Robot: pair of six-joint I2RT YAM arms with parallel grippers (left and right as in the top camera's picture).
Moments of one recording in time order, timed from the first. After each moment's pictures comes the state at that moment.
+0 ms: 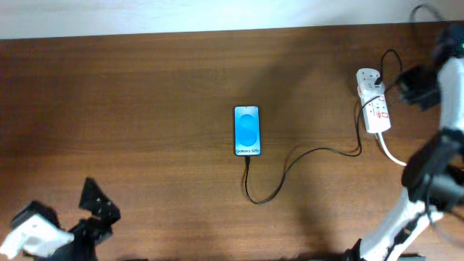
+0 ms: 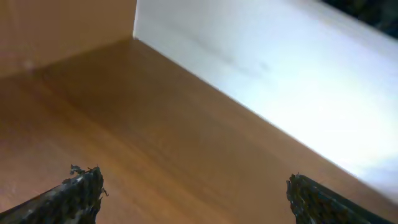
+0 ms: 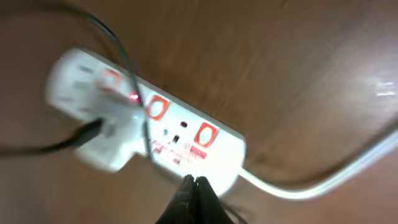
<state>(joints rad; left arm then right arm) 0.05 0.31 0.98 -0.97 -0.31 -0.47 -0.44 2.09 1.98 -1.20 -0.01 0.69</state>
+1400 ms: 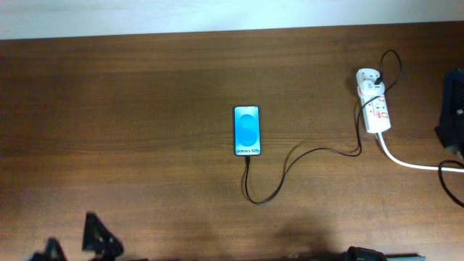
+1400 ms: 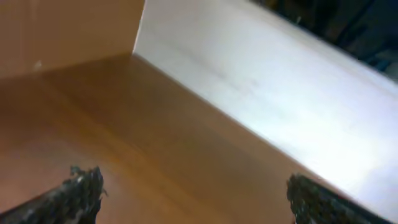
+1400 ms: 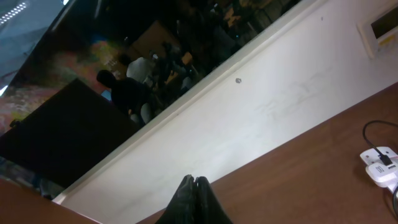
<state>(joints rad) 0.05 0.01 0.89 -1.04 -0.32 -0.49 -0.24 0.97 1.83 -0.95 -0.34 0.69</state>
